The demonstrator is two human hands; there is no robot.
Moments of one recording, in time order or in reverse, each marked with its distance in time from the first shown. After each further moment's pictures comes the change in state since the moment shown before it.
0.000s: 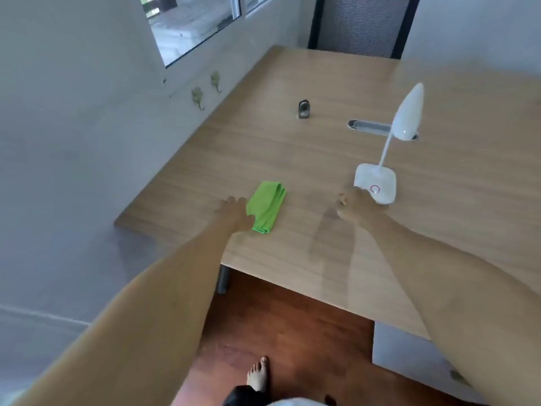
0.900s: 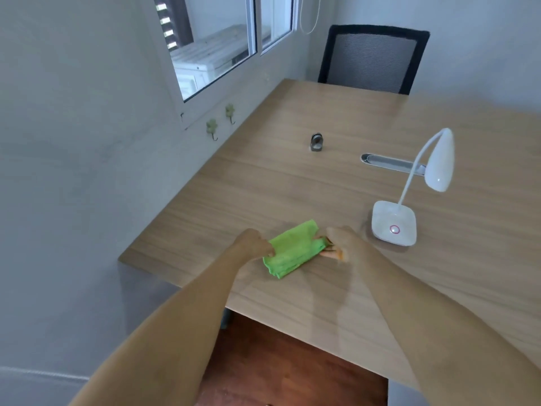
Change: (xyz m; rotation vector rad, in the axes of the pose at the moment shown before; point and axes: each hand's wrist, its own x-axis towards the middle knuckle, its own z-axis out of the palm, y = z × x) left_hand 0.036 0.003 -0.008 -0.496 -0.116 0.006; right_hand 0.032 -0.069 0.025 1.103 -0.269 0.581
